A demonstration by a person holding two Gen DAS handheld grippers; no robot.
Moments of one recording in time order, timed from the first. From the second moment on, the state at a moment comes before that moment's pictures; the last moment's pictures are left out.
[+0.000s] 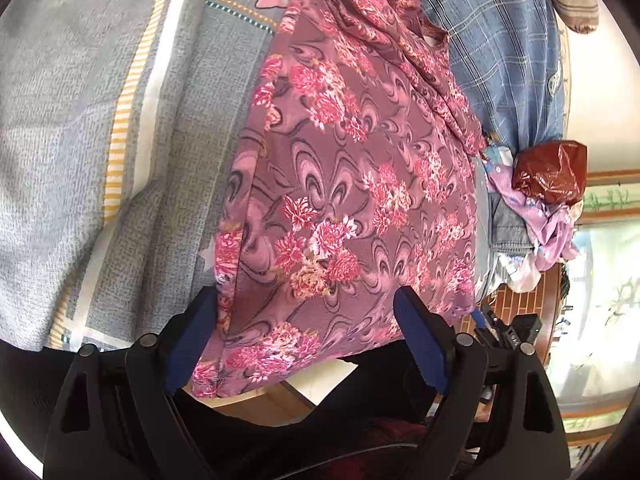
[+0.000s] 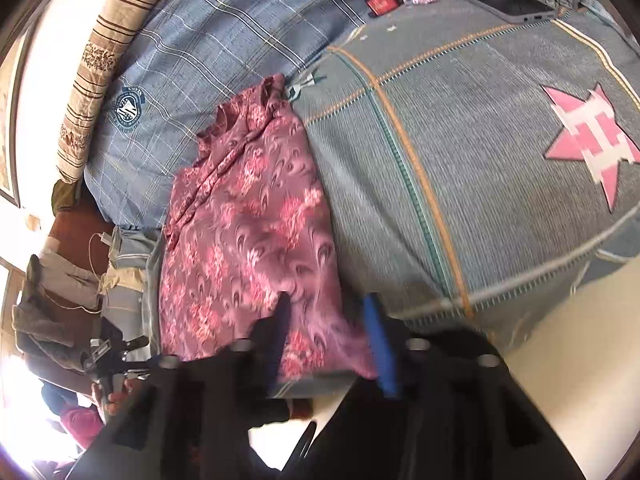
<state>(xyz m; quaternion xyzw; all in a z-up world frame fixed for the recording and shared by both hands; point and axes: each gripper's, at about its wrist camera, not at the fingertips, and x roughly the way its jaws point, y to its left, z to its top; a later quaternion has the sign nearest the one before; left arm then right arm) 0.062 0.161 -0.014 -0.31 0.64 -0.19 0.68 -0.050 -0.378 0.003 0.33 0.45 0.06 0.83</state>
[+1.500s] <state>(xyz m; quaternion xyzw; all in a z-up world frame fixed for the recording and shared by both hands) 0.065 0.139 0.000 -0.36 0.59 -0.29 0.67 -0.010 -0.346 -0.001 0.33 0.46 0.14 0.81</state>
